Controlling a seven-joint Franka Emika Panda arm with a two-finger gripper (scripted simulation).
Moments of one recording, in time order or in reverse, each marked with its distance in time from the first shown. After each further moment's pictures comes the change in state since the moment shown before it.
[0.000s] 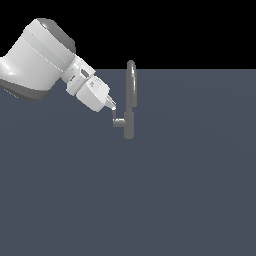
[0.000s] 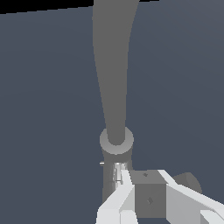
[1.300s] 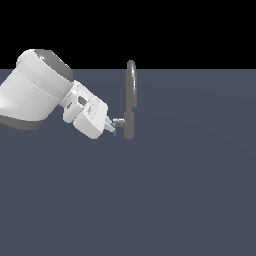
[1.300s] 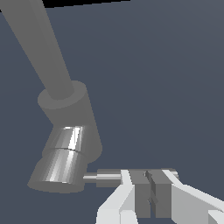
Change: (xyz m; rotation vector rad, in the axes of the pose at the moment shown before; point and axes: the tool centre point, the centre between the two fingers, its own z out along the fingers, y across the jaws) arm -0.047 0.047 0.038 0.008 -0.005 -0.002
